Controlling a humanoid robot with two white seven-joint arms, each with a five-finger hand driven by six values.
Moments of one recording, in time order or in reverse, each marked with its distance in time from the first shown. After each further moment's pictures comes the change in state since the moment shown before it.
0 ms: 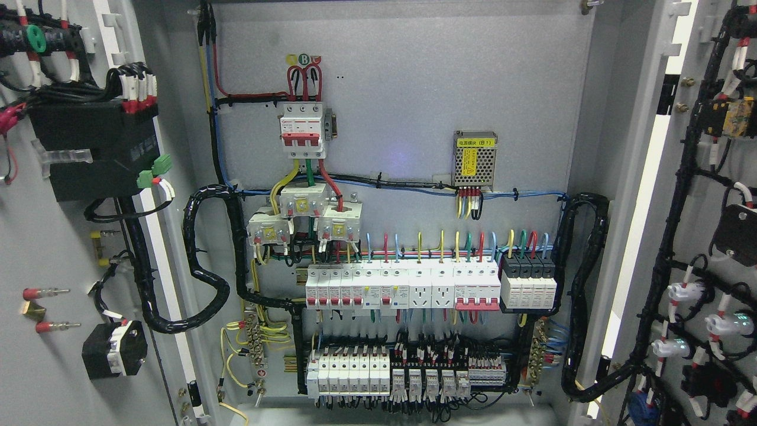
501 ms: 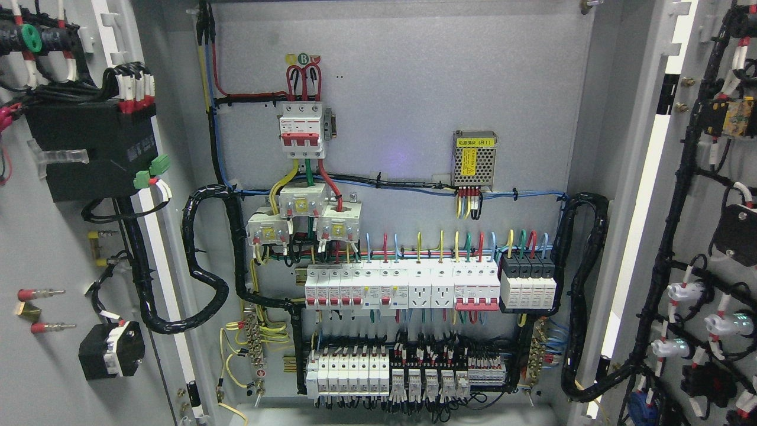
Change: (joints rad) left arm 0.105 -0.011 -0.067 -0.190 0.055 -0.011 -0.006; right arm -0.001 0.004 0.005 0.002 0.005 0.000 0.000
